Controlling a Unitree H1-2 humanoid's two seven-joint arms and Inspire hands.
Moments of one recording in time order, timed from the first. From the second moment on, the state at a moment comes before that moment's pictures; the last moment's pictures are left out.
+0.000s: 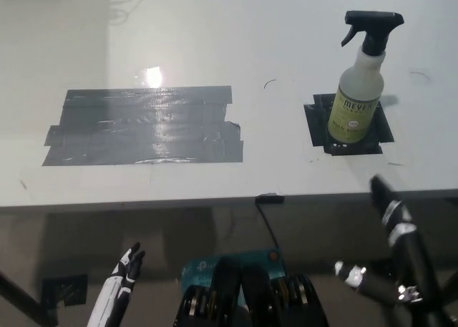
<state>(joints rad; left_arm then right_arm) 0.05 0.14 -0.04 0.22 0.16 -0.22 -0.02 0.08 -0.06 0.07 -0.36 -0.11 -0.13 0.04</state>
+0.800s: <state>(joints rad) 0.04 0.13 -0.04 0.22 0.18 -0.24 -0.02 -0.48 -0.11 -0.14 0.16 -0.07 0.09 0.00</state>
